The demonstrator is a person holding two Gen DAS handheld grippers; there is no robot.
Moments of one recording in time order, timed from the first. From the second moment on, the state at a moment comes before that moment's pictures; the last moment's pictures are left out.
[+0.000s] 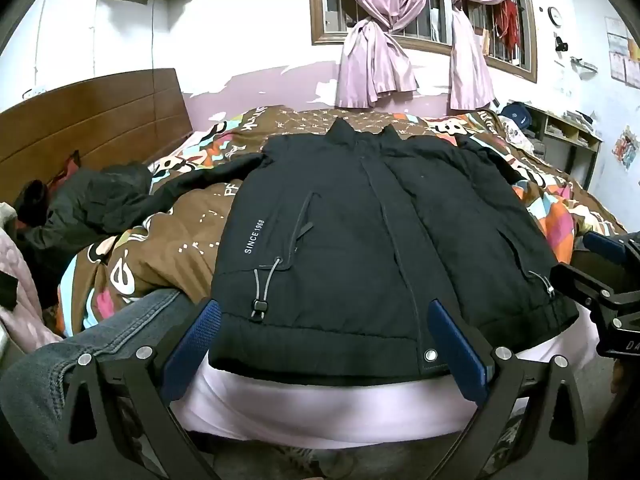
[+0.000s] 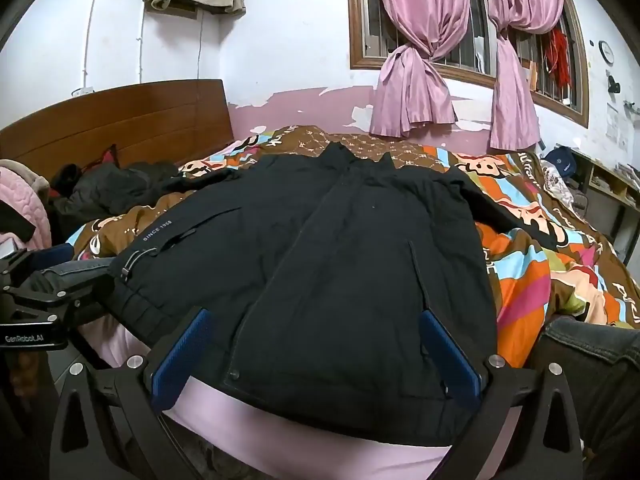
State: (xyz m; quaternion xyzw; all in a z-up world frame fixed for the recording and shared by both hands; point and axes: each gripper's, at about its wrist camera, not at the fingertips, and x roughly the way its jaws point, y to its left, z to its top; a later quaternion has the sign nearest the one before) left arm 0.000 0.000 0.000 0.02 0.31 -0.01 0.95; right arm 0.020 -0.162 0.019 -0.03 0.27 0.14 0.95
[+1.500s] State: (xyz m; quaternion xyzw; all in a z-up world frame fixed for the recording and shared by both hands) left arm 0.000 0.000 0.000 0.03 0.30 0.00 0.95; right arm 0.026 -0.167 0.012 -0.03 0.28 0.14 0.95
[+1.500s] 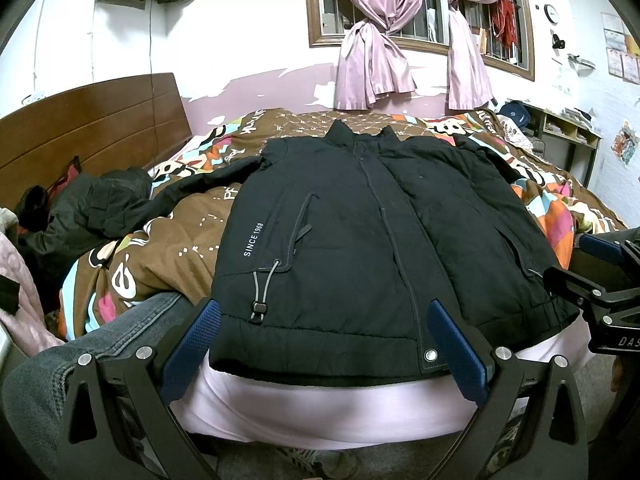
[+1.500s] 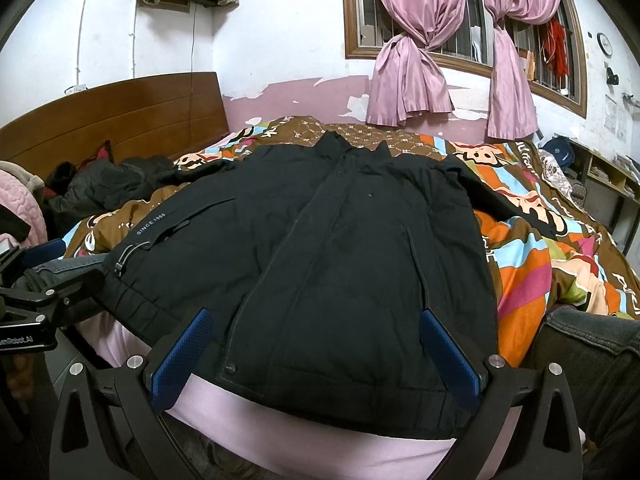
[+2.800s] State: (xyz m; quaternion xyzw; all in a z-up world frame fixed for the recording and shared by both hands) left arm 0.000 -0.001 0.000 0.03 0.30 0.00 0.95; right arm 0.026 -0.166 0.009 -0.03 0.29 0.14 0.95
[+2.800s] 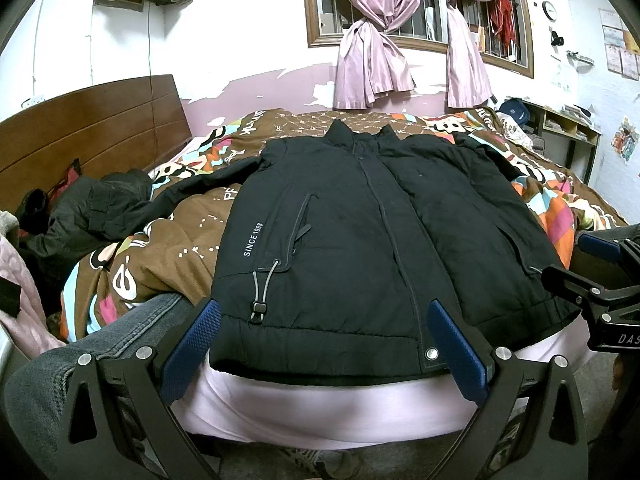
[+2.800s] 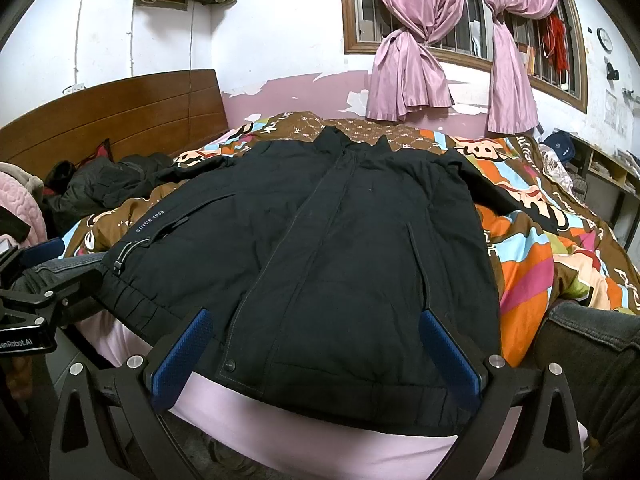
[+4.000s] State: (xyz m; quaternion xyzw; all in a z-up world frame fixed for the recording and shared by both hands) left arm 0.204 -0.035 0.010 0.06 0.40 -0.04 0.92; right arm 0.244 -0.419 0.046 0.14 0.35 -0.08 0.92
